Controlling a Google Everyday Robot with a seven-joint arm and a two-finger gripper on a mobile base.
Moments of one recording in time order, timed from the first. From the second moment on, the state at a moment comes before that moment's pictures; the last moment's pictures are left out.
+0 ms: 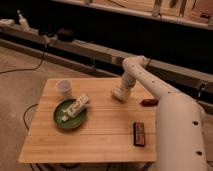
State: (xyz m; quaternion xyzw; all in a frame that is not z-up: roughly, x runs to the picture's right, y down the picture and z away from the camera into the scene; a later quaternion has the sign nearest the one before) arm 0.130 0.039 0.945 -0.31 -0.07 -0.03 0.95
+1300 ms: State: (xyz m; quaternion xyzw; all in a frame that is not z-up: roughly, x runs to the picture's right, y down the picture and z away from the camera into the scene) arm 0.172 0.160 0.863 -0.30 -0.08 -0.10 0.95
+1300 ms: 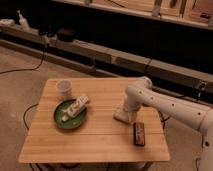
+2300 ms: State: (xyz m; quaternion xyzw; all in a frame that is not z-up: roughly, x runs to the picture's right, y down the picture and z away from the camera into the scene) arm 0.223 0.070 0.917 -0.28 -0.09 0.02 0.96
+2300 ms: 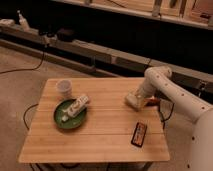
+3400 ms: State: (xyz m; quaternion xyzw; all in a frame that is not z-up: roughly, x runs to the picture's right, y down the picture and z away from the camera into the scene) arm 0.093 0.060 0.927 -0.28 -0.11 -0.14 0.94
